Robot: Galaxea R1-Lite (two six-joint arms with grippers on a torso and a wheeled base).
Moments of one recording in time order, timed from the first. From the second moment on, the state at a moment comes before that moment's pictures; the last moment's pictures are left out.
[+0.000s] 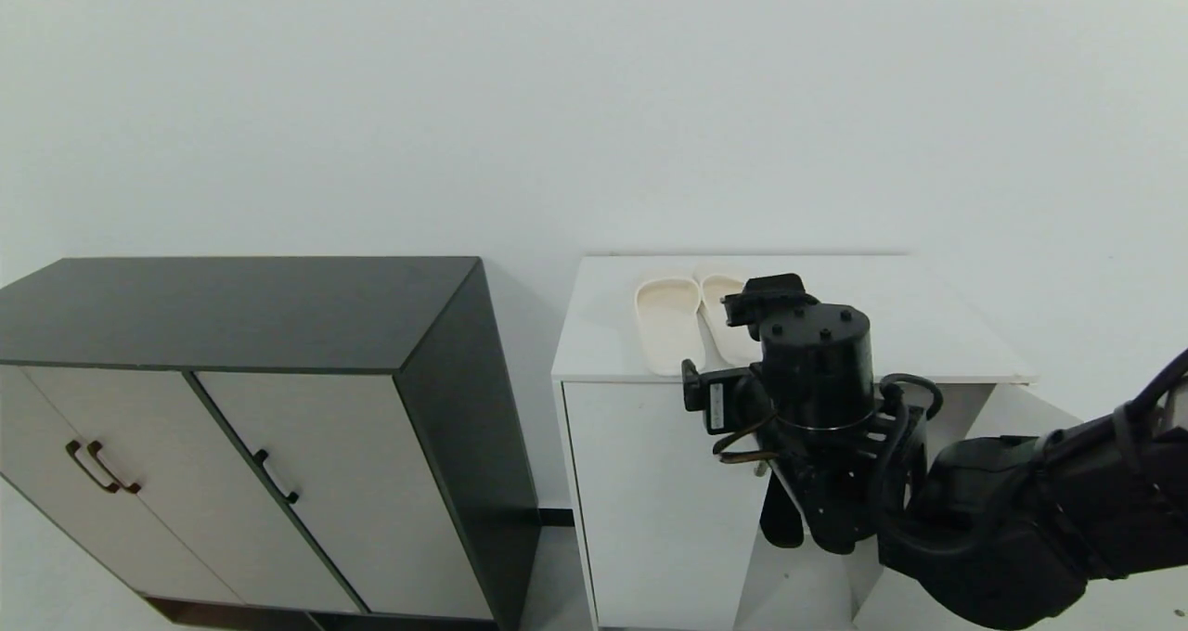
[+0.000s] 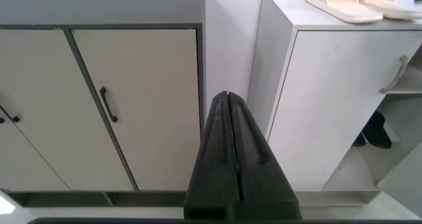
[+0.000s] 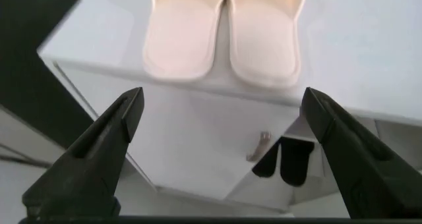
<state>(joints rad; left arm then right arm) 0.00 0.00 0.00 0.00 0.00 0.00 0.84 1.91 -0.97 -0.72 -0.71 0.13</state>
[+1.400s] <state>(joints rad) 0.00 0.00 0.00 0.00 0.00 0.00 0.74 2.09 -1.09 -0.81 -0.55 0.12</state>
